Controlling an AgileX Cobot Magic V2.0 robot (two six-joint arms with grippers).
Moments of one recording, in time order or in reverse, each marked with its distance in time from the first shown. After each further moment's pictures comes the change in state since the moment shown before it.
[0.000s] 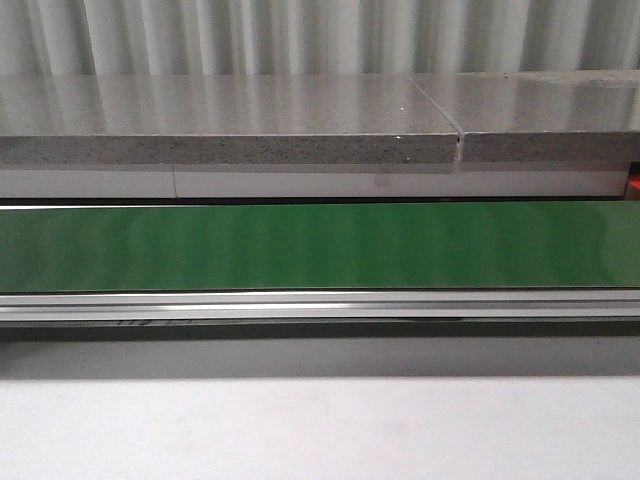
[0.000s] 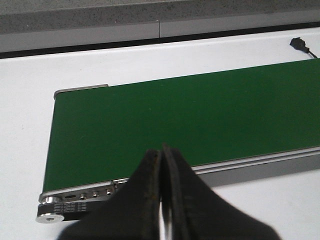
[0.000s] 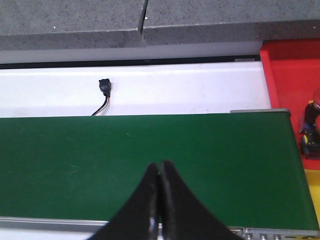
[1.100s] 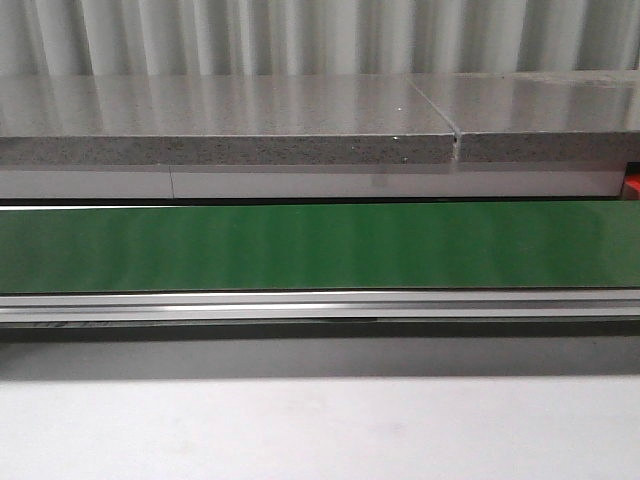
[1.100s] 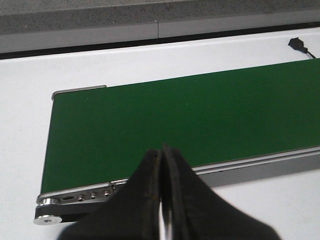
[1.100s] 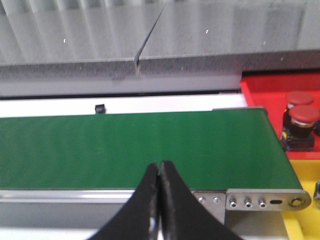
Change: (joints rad) left arm 0.000 0.000 0.000 0.000 0.000 0.000; right arm -0.007 -0.651 0.642 0.033 -0.362 -0.065
